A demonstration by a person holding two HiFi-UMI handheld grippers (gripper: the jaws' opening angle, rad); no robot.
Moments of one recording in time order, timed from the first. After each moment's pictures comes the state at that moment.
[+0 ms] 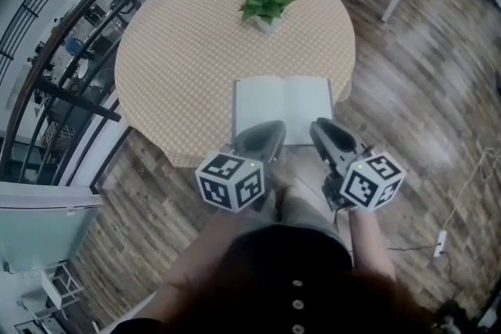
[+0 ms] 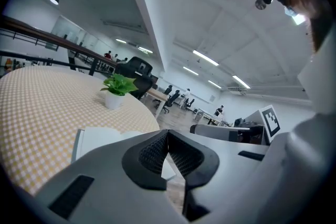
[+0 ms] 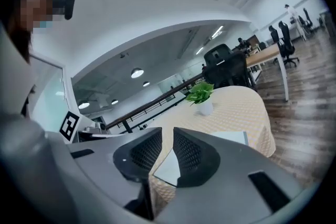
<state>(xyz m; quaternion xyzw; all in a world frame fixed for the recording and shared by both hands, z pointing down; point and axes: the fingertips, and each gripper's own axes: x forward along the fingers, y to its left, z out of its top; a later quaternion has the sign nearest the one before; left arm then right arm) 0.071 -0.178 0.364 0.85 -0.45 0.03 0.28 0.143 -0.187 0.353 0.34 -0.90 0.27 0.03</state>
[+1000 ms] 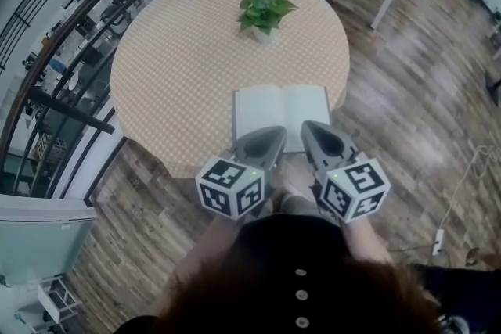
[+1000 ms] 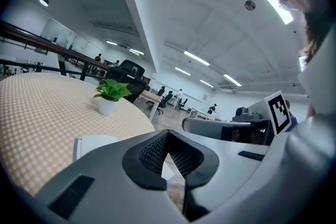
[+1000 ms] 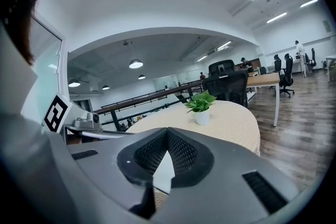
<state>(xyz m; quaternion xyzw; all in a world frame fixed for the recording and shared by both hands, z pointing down) 0.063 -0.172 0.344 0.87 -0.42 0.03 0.24 0.104 -0.180 0.324 0.40 -0.90 0.17 0.09</state>
